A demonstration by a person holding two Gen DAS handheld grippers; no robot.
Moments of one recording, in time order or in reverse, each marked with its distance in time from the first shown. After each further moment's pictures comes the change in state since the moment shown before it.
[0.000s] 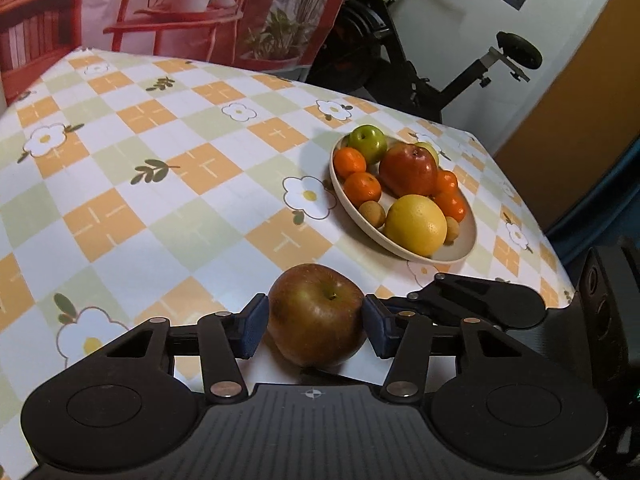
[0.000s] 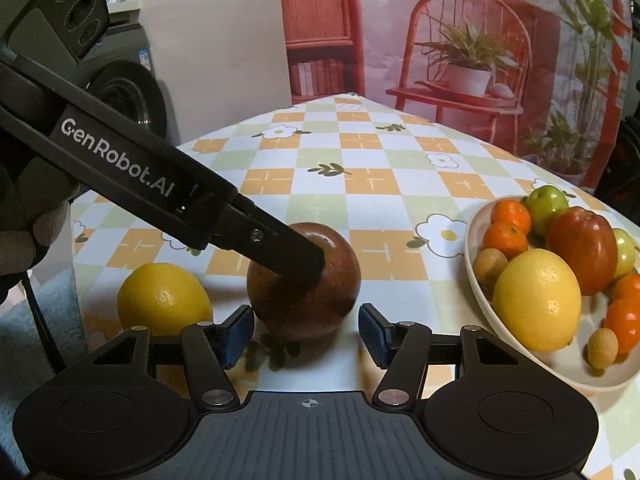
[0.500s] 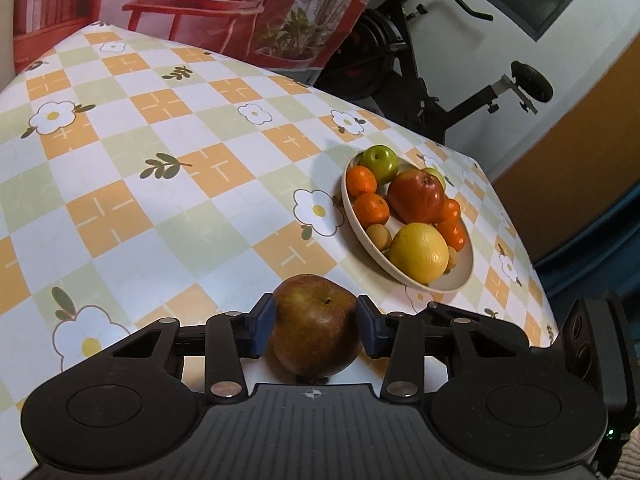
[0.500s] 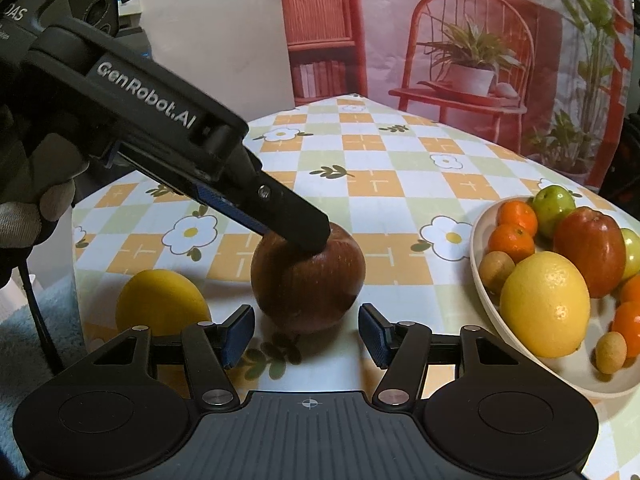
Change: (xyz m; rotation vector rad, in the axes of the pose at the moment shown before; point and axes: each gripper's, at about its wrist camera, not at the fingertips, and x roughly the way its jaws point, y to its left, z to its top) left arm -0.002 0.018 0.012 -0.113 -0.006 -0.039; right arm 0.006 -0.002 0.001 0.008 -0.005 0.014
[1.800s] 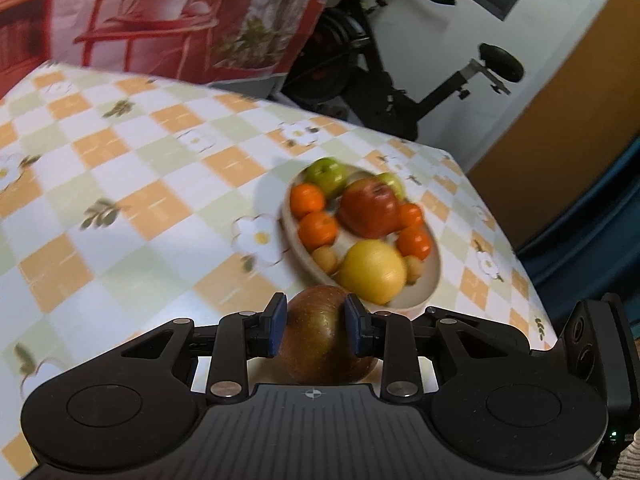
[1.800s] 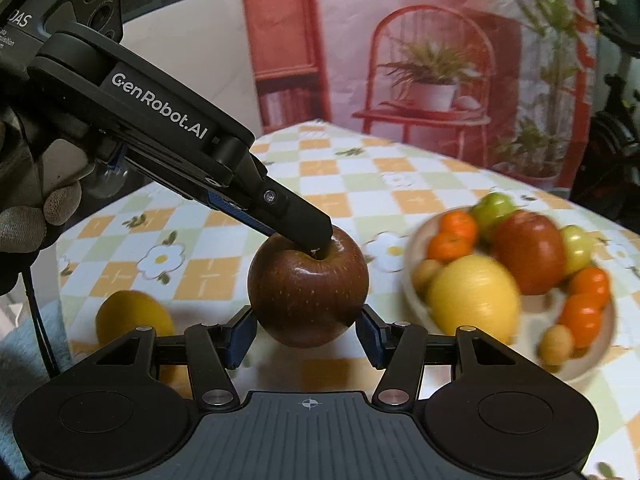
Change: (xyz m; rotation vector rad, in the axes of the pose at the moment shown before) left arm 0.017 -0.051 0.021 0.134 -0.012 -0.024; right arm -0.035 -0.030 -0.004 0.067 -0.089 -0.071
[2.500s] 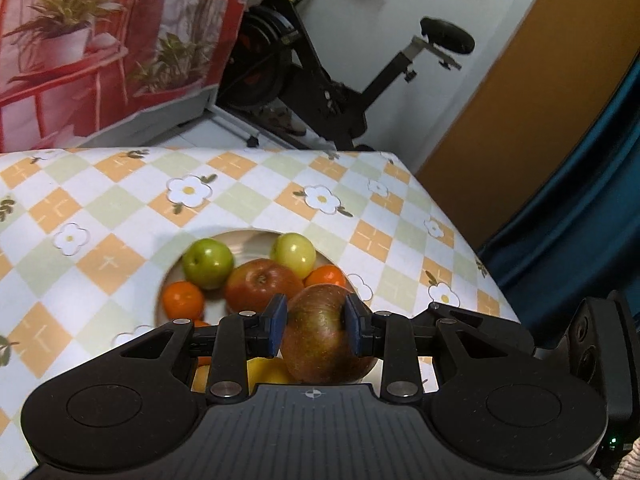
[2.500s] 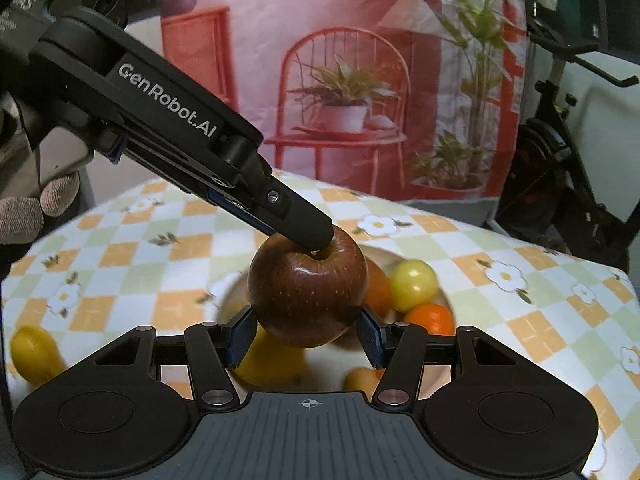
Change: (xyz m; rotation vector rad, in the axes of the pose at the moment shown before) left arm 0.070 -0.083 0.070 0.157 0.037 -0.074; right arm -0.039 -0.109 0.019 0.038 -0.036 -0.169
